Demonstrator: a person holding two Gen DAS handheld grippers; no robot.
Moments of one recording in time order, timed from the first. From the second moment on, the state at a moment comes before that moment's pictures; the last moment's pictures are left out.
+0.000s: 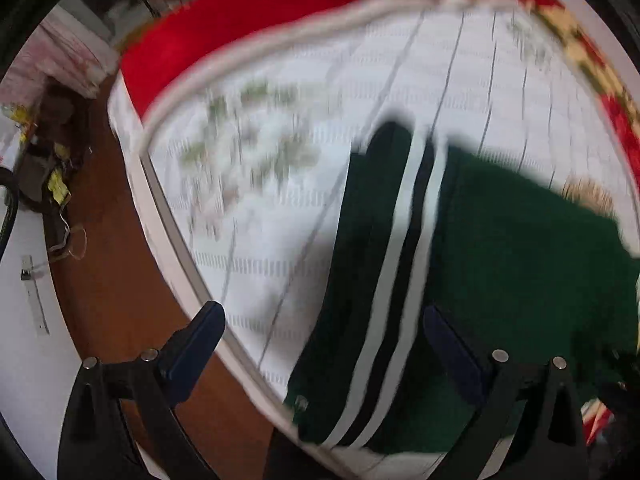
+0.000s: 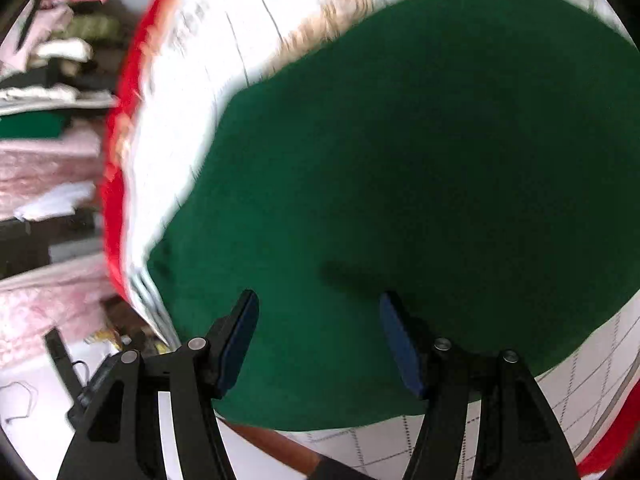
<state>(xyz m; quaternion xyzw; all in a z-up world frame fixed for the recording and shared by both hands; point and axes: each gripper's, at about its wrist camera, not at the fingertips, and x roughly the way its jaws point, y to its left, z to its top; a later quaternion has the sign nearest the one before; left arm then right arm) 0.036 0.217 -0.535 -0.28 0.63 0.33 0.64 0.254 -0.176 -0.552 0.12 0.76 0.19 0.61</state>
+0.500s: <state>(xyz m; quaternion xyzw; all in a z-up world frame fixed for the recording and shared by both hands) 0.097 0.206 -0.530 -0.20 0.62 0.33 0.69 0.332 -0.240 -0.564 0.06 0.75 0.06 0.66</state>
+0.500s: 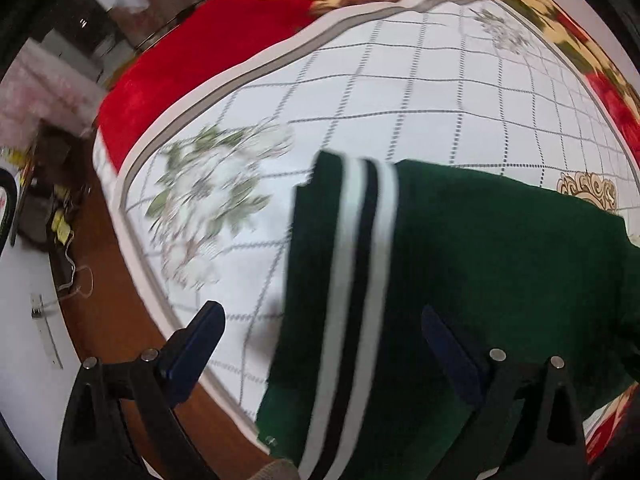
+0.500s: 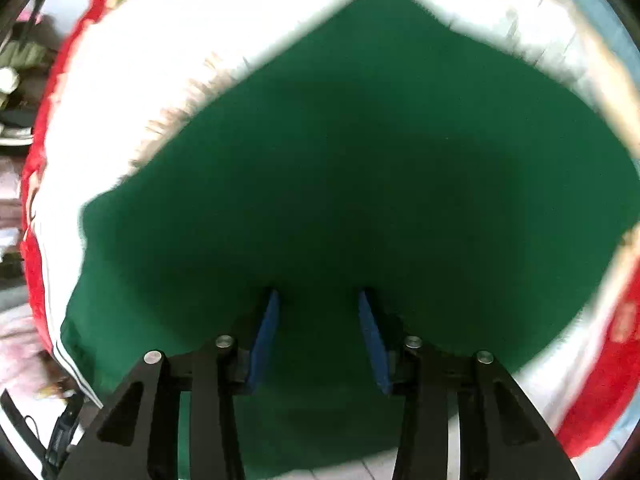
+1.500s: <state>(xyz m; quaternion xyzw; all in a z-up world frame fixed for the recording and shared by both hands) 0.085 0.308 -0.551 -0.29 0.58 0.33 0.69 0.310 -0.204 -0.513 0.09 0.72 0.12 0.68</state>
